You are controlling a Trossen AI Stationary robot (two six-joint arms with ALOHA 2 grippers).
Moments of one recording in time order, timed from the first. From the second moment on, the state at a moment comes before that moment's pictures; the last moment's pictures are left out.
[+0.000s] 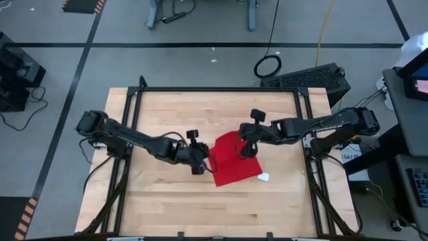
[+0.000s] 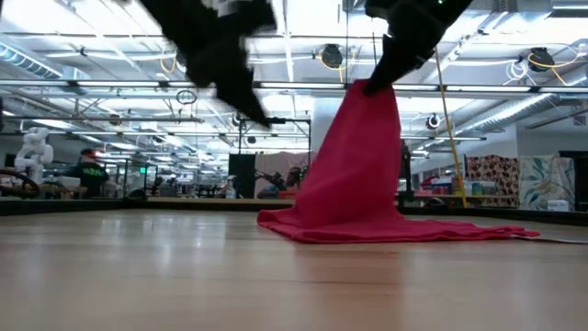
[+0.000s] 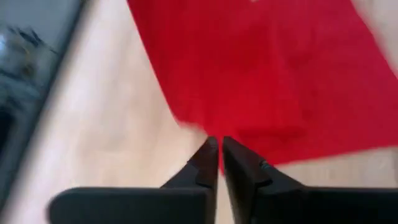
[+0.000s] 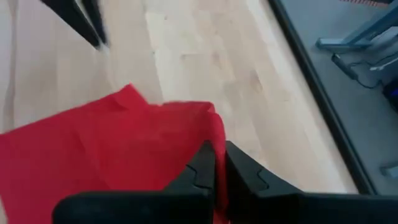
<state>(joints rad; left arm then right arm) -0.23 1.63 1.04 -0.33 -0.48 -0.09 0.09 1.37 1.08 -0.57 0.43 0.13</state>
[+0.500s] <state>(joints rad) -0.05 1.72 0.71 0.38 -0.23 -0.13 0.15 1.37 1.08 -0.74 0.22 0.26</state>
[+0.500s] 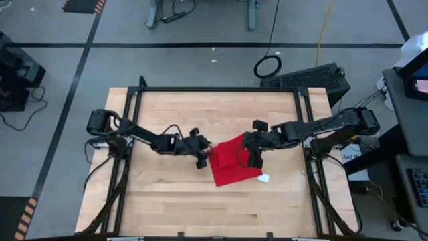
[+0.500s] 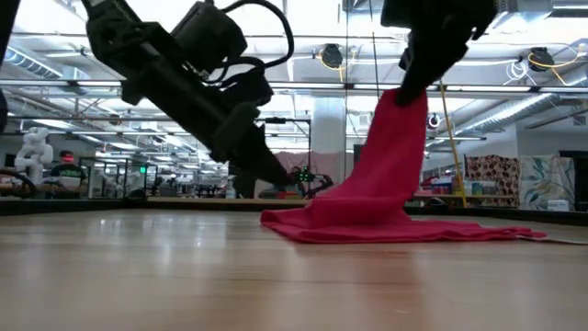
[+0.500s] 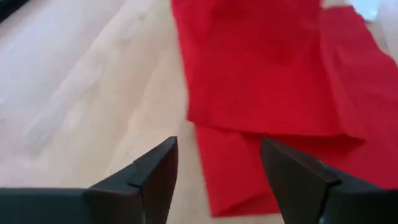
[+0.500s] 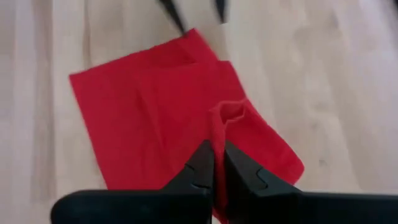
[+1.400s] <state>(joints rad) 0.09 1.95 0.85 0.53 0.02 -0.32 0.19 1.37 1.08 -0.76 0.23 0.26</state>
